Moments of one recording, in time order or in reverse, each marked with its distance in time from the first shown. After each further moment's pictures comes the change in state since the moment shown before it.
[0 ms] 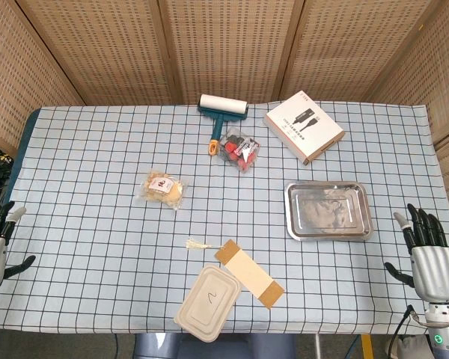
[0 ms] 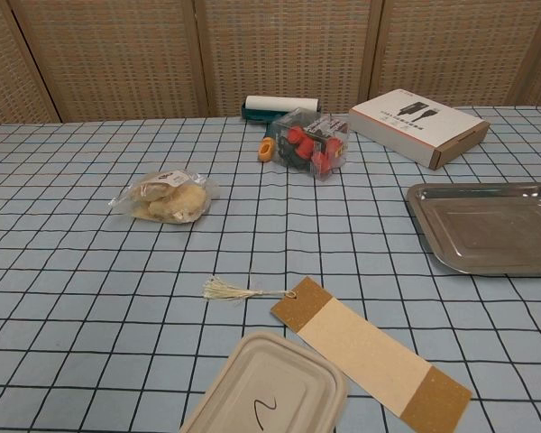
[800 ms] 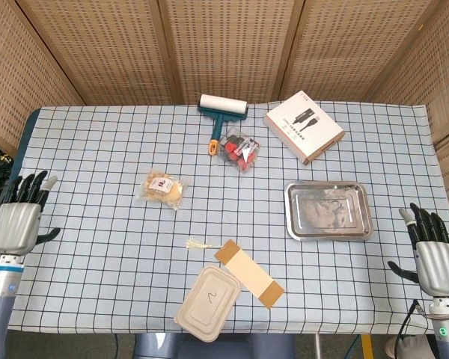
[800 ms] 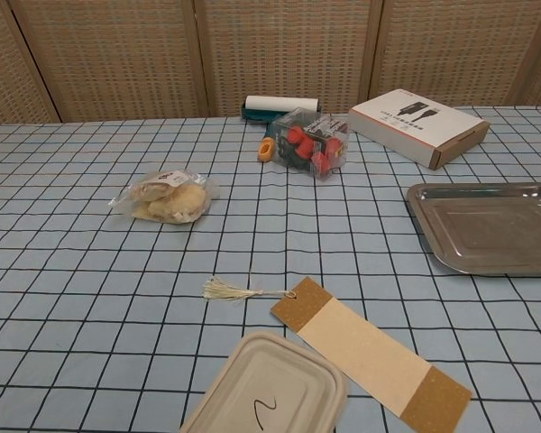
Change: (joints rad) left arm -0.200 -0.013 -0.127 -0.086 -0.149 -0.207 0.221; right arm 0.022 0.025 0.012 0.013 0.067 -0.088 0.080
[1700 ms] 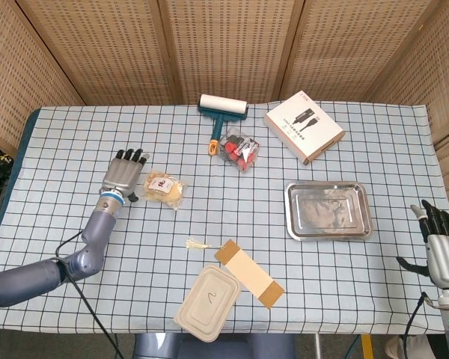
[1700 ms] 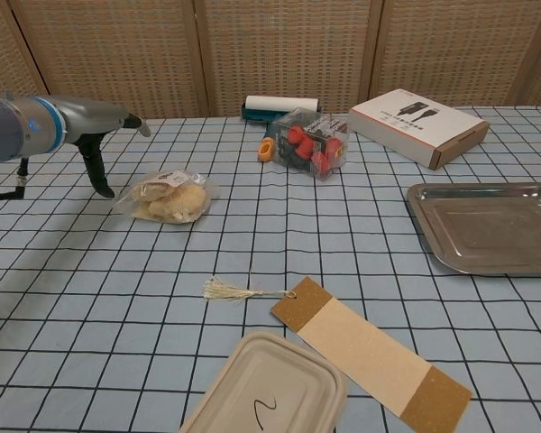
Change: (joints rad) left arm -0.686 -0.369 -0.063 0.435 -0.837 -0.494 0.500; right arm 0.027 0.013 0.024 0.062 0.085 -0.094 0.102
